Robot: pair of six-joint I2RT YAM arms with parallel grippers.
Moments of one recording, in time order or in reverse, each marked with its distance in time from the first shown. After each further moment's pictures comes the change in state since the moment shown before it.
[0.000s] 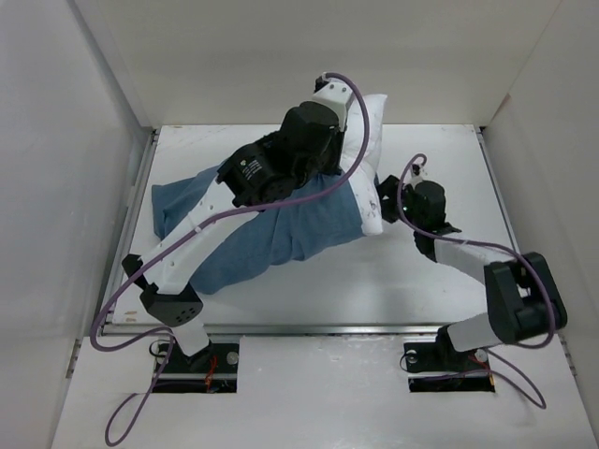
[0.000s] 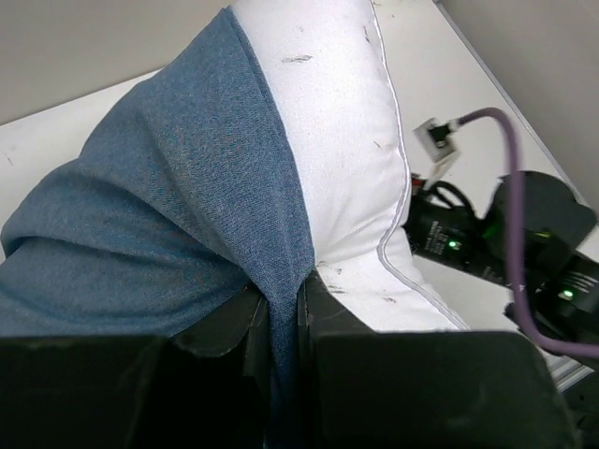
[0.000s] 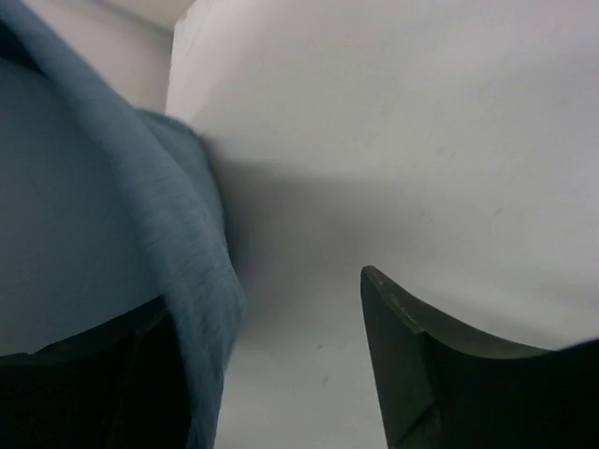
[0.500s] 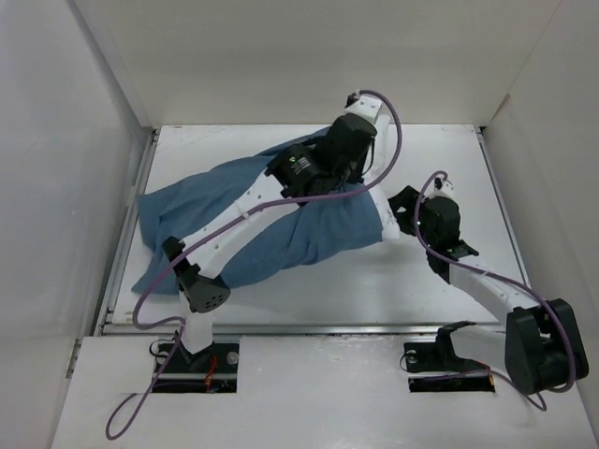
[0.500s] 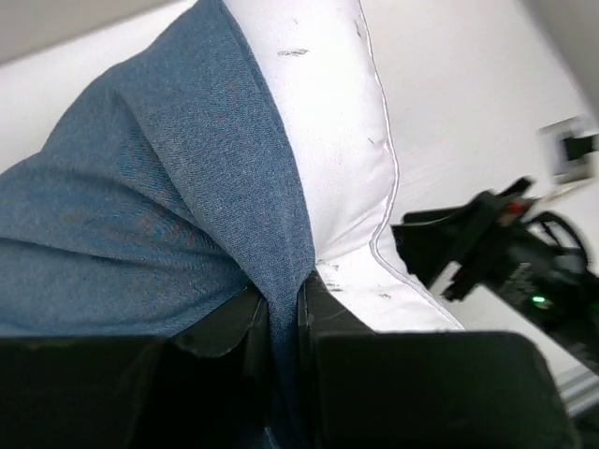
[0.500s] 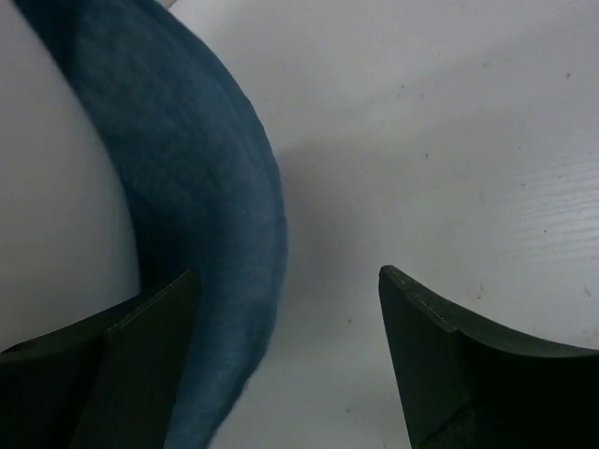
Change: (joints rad) left arm -0.011 0.205 0.031 -0.039 -0.047 -0.066; right arm -0.007 -0.238 -0.126 -0.147 0.255 -0.087
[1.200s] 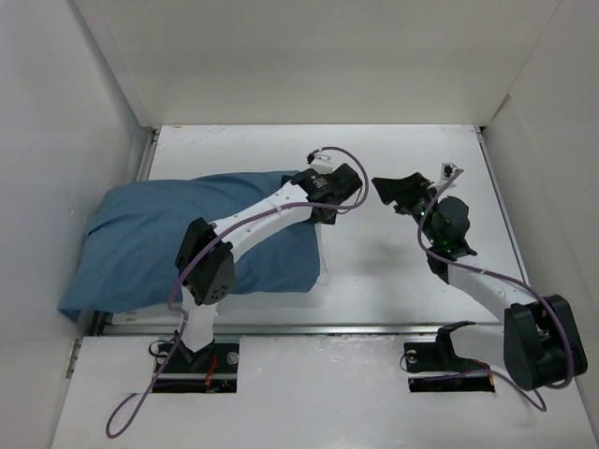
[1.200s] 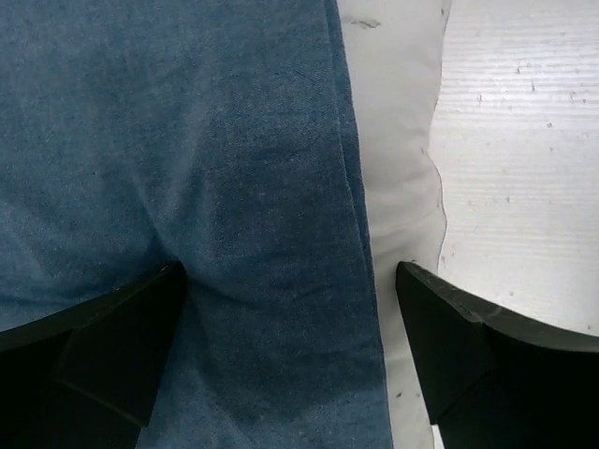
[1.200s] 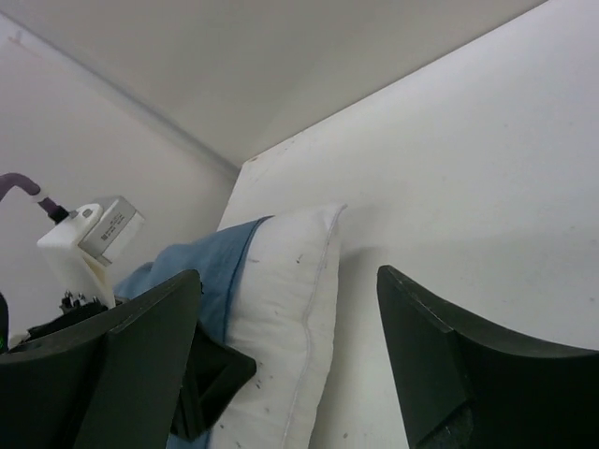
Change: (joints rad) left arm 0.072 0.021 -0.468 -0.163 -0.230 -0.370; right arm 0.000 0.059 -0.014 0.472 -0.140 0.110
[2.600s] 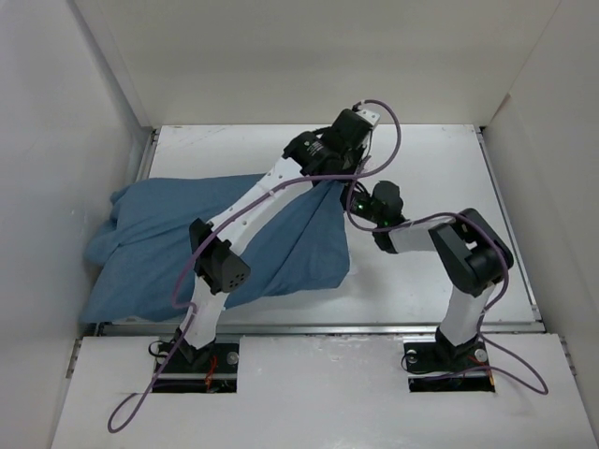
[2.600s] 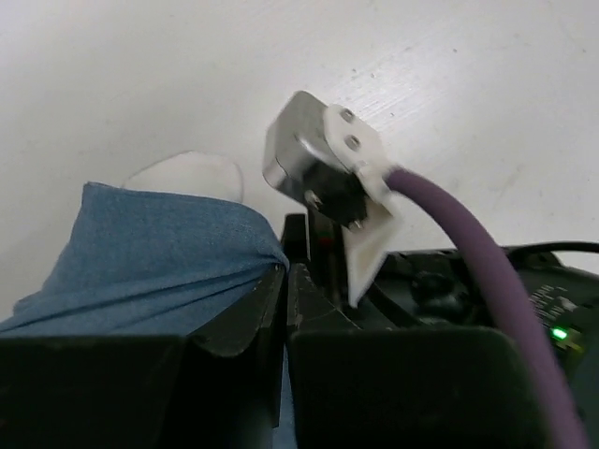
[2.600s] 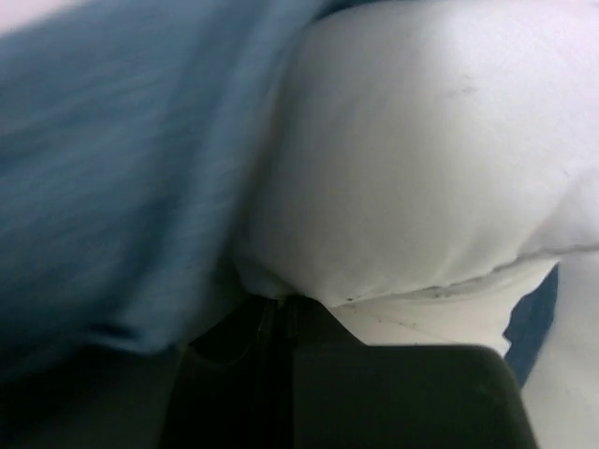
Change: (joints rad) left arm 0.047 0.158 0.558 0.092 0.423 0.491; right arm 0.257 0.600 0.325 0.270 -0.424 -0.011
